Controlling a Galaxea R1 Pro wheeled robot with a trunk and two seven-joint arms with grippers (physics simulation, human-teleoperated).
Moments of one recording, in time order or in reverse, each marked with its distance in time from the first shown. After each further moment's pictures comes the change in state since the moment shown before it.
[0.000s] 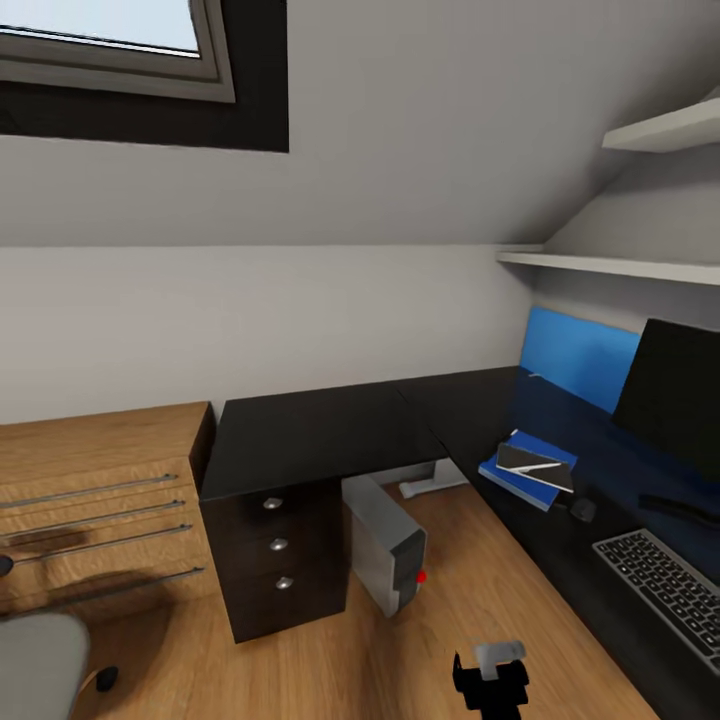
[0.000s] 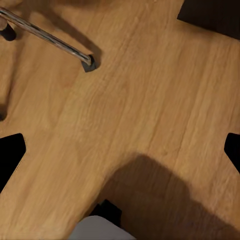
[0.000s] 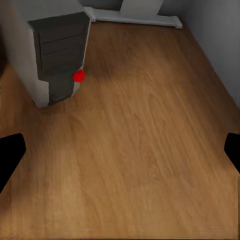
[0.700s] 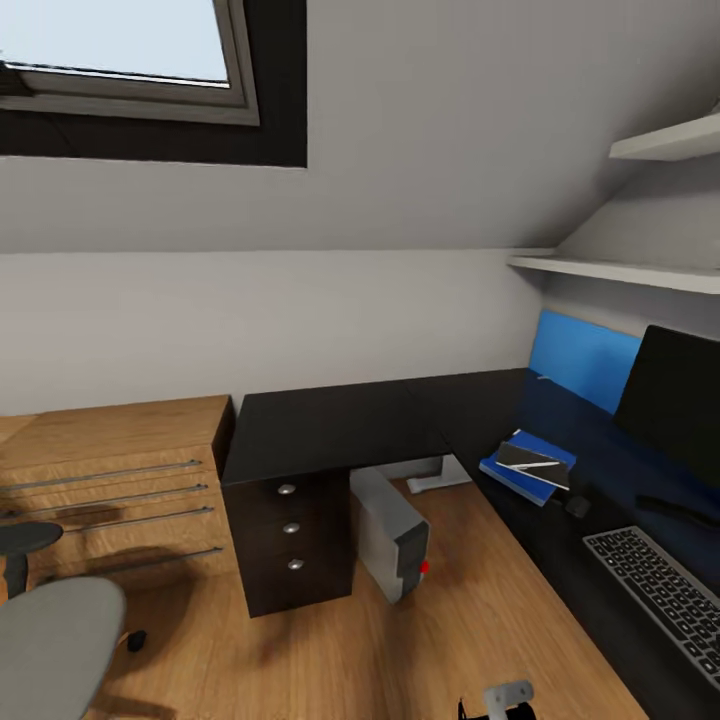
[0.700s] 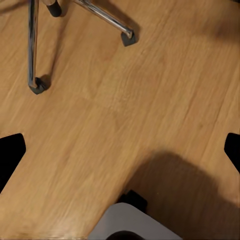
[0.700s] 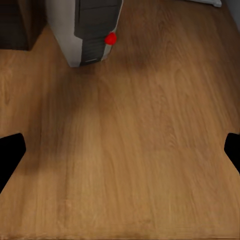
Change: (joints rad) left arm 0.000 0.002 0.001 0.139 -0.035 -0.115 0.001; right arm 0.058 0.005 0.002 0.094 -0.005 -0.051 0.151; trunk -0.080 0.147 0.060
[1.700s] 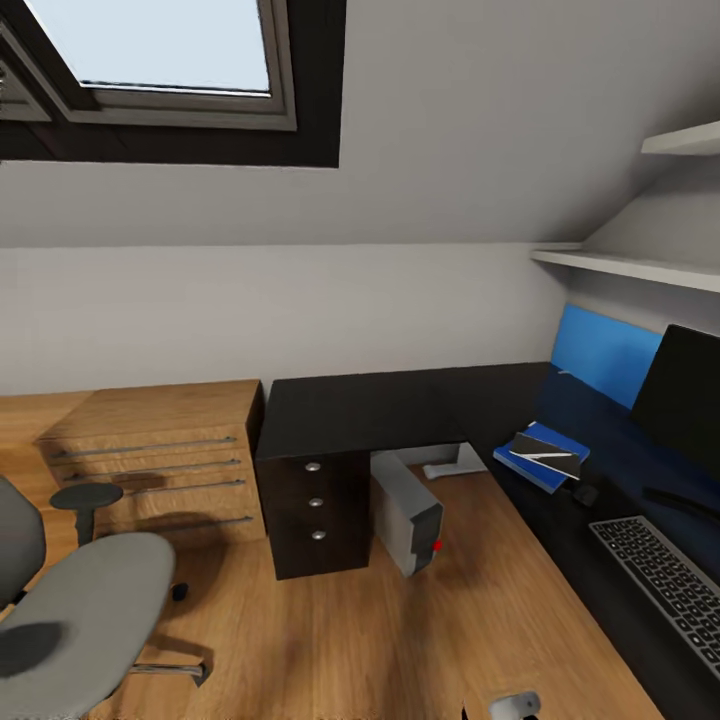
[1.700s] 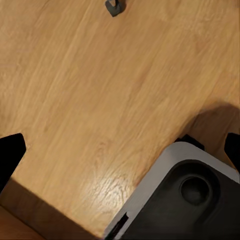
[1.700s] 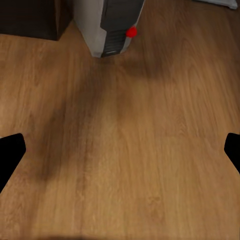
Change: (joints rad) left arm 0.000 0.009 -0.002 0.278 0.000 -0.115 0.000; right arm 0.028 -0.009 -0.004 0.007 0.000 -0.071 0.012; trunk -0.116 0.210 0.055
